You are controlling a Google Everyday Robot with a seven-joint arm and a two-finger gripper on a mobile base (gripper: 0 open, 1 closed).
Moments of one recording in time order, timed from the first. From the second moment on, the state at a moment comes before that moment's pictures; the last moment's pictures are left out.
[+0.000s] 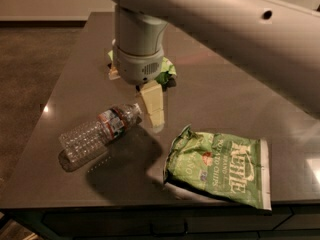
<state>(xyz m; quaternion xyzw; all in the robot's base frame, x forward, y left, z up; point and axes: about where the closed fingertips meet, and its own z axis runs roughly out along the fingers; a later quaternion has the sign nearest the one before) 0.492 0.055 0.889 -0.89 0.45 0.01 0.08</state>
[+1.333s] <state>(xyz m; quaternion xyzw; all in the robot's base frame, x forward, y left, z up) 0.488 0.077 0.854 -0.89 0.45 0.01 0.03</state>
